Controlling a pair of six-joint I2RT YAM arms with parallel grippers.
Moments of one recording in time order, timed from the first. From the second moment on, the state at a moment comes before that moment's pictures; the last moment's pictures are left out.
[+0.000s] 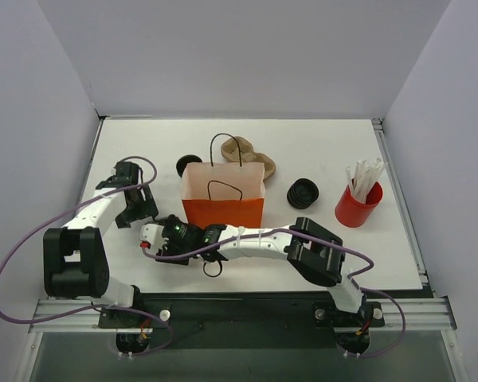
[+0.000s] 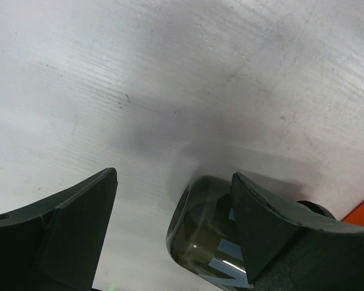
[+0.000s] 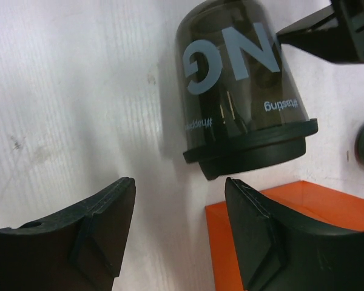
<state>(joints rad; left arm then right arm) -0.01 1.47 0.92 -0.67 -0.18 -0.42 1.27 2.04 1.47 -0.20 0.17 -0.35</state>
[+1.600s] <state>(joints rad) -0.01 1.47 1.09 -0.68 -0.20 -0.42 1.24 1.85 1.22 -0.11 0.13 -0.36</state>
